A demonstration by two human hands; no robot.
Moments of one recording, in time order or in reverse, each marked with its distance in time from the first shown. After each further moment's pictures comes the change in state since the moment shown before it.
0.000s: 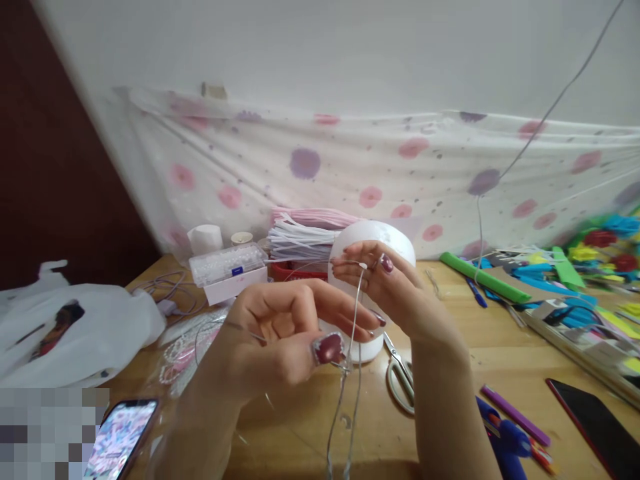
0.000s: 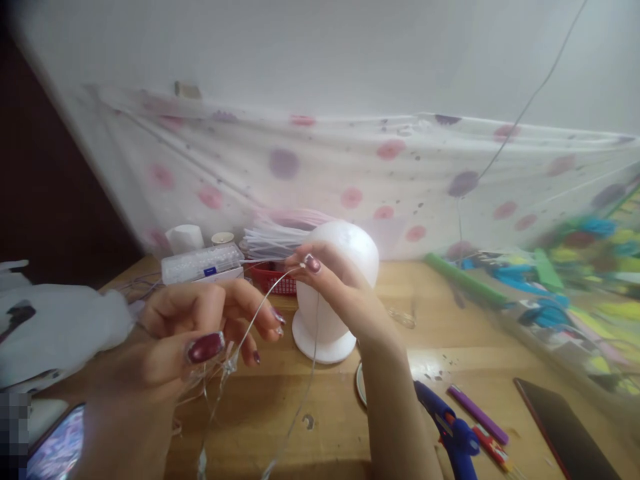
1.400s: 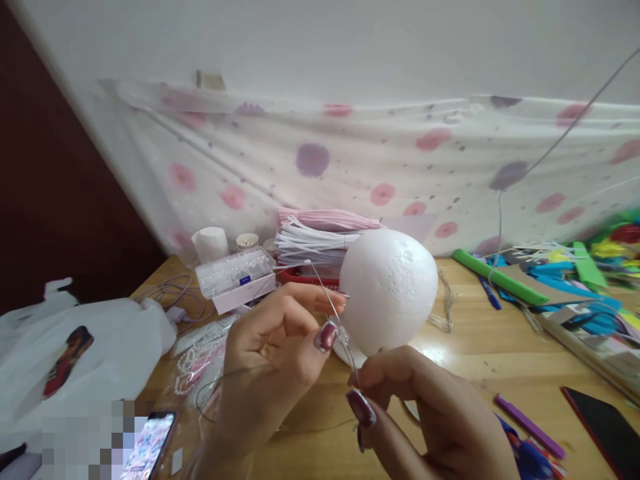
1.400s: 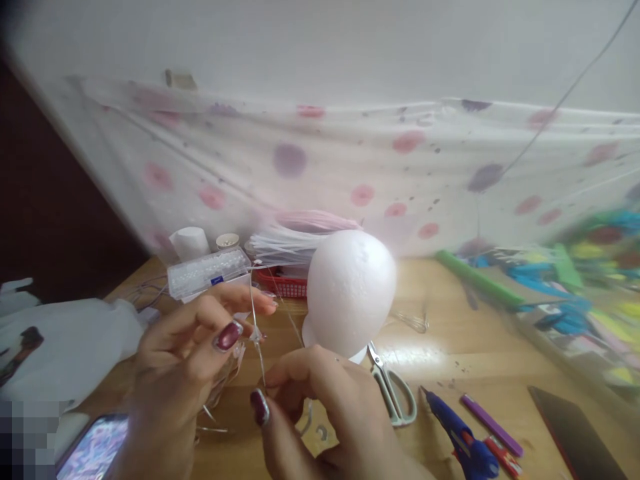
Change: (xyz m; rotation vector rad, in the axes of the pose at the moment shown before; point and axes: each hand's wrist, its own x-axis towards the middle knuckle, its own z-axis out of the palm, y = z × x) left_hand 0.007 -0.003 0.002 0.370 0.577 0.155; right_hand -0.052 -0.028 0.073 -0.682 0.167 -0.141
